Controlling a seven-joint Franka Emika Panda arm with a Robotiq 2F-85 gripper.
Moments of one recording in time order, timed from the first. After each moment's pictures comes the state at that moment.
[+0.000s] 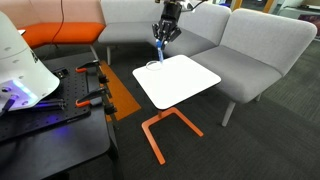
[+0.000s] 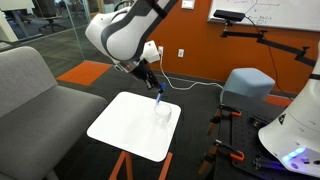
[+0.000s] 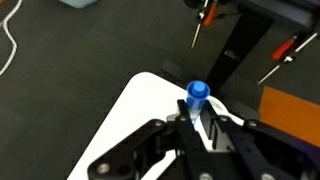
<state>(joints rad) 0.07 0.57 0.06 -1.84 -0.33 1.79 -0.29</state>
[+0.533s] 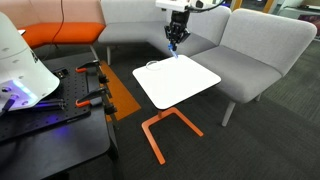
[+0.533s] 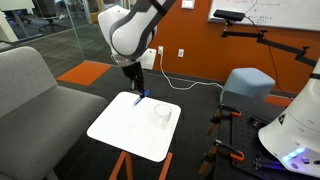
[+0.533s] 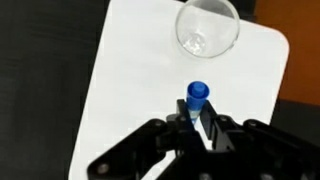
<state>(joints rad) 0.00 0.57 0.06 -1.90 -0.15 2.21 -0.19</state>
